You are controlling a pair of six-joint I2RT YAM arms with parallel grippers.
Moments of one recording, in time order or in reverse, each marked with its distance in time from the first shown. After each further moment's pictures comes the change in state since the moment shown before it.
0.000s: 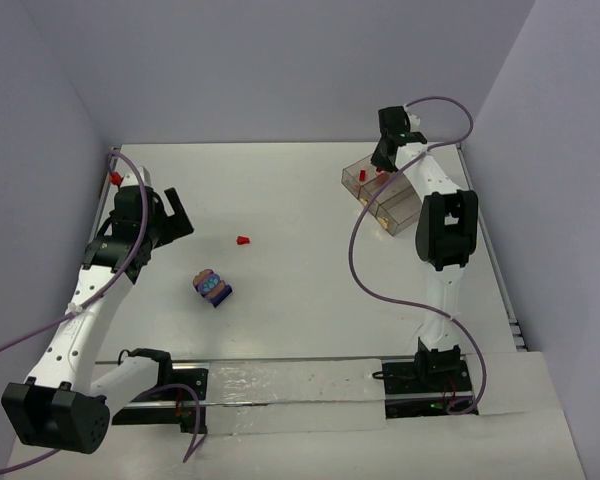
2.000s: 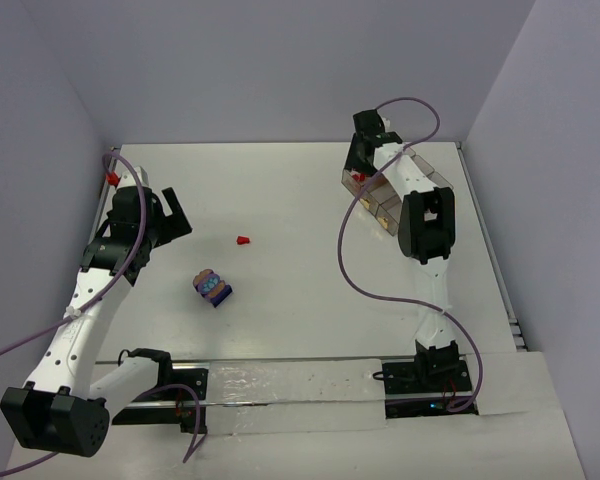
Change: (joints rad) left arm 0.000 -0.016 0.000 -0.001 -0.021 0.002; right arm 0.087 0.165 0.186 -0.072 -0.047 -0.085
